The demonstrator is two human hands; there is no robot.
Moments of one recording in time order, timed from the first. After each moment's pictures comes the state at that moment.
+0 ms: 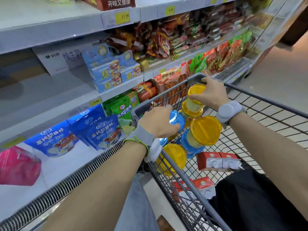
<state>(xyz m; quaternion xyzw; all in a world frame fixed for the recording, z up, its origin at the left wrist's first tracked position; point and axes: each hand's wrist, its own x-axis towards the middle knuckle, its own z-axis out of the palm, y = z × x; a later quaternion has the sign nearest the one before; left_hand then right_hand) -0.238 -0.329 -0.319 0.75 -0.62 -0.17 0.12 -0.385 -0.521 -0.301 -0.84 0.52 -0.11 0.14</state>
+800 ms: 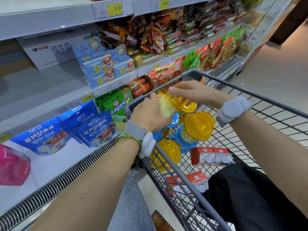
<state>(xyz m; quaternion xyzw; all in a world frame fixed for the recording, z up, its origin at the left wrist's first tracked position) -0.240 -0.325 -0.313 0.81 -0.54 -0.14 0.19 -0.375 -0.459 -0.250 -0.87 0.35 0.03 0.35</state>
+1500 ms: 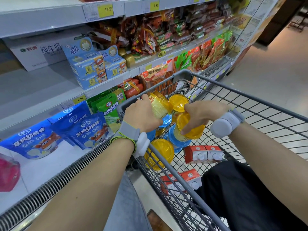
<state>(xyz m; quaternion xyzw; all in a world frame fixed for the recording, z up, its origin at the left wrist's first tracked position) -0.241 -0.324 -0.316 0.82 -0.55 -0.09 0.15 -0.405 -0.437 -0.265 -0.84 0.43 0.33 0.01</state>
